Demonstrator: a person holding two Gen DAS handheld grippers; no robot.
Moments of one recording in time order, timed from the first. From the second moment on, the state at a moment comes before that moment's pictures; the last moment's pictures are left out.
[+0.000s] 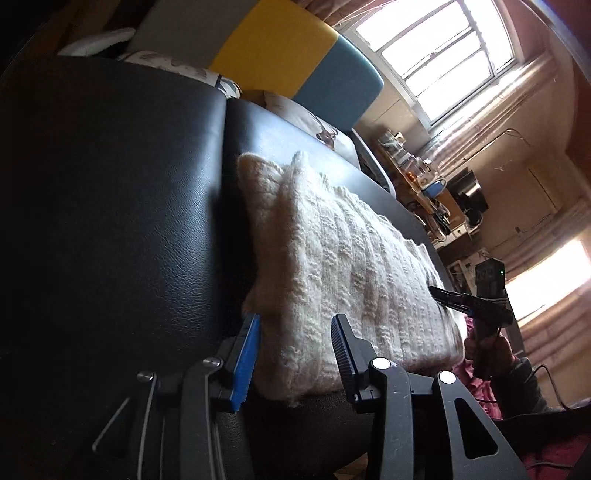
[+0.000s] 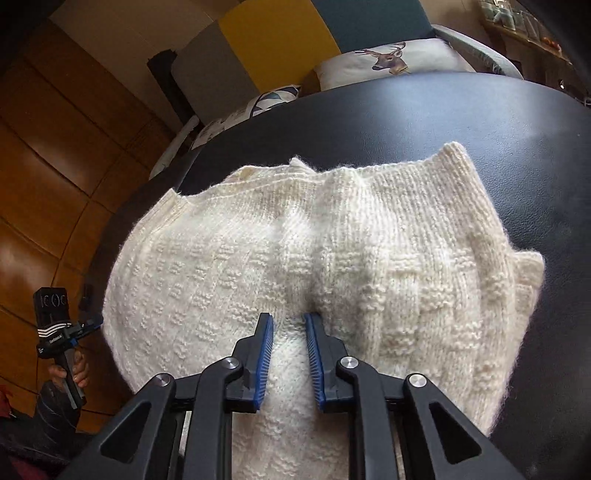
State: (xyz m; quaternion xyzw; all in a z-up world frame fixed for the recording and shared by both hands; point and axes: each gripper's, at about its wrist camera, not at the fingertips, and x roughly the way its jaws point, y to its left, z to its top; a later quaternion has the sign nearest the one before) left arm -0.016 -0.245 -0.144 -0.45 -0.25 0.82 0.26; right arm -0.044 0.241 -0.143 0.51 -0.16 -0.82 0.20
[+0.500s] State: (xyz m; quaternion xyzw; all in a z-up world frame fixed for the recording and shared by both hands) left arm 0.018 -0.223 -0.153 -0.50 -0.21 0.76 0.36; right arm -0.044 0.252 -0.141 0.51 -0.16 -0.82 0.21
